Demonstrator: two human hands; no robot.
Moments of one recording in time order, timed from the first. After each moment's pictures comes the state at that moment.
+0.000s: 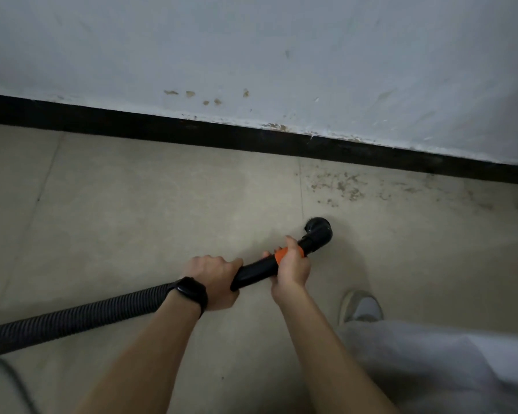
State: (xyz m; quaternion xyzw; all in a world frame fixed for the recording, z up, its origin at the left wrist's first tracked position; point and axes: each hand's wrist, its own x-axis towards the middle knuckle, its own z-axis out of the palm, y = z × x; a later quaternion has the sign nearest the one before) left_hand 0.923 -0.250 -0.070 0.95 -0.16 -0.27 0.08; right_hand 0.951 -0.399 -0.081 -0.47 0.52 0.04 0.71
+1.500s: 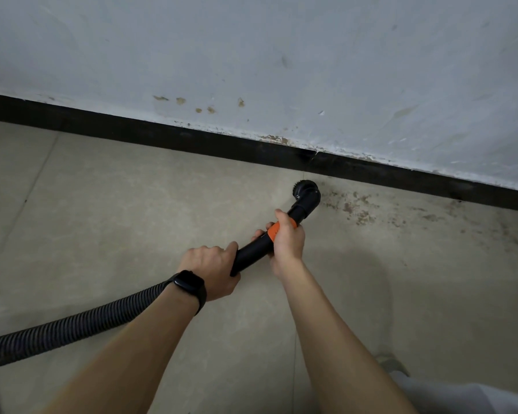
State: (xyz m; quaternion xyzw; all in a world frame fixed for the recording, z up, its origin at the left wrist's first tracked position) left_hand 0.987 -0.284 -0.078 0.97 -0.05 -0.23 0.05; right_hand 1.054 -0.420 -0.092 -0.53 0.38 0.16 0.74
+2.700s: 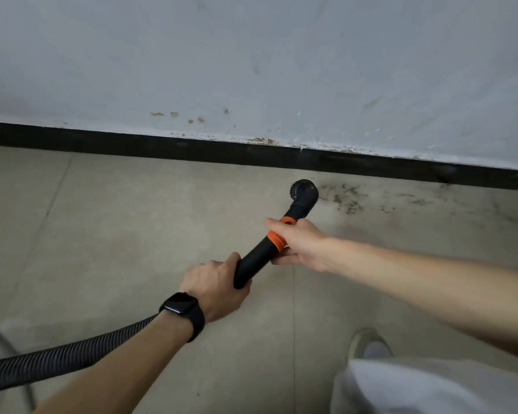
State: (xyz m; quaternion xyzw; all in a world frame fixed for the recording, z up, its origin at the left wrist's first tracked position) left_hand 0.936 -0.312 -0.031 0.96 0.01 -0.21 0.16; right_hand 1.041 -0.478 -0.012 -0.68 0.26 0.40 0.55
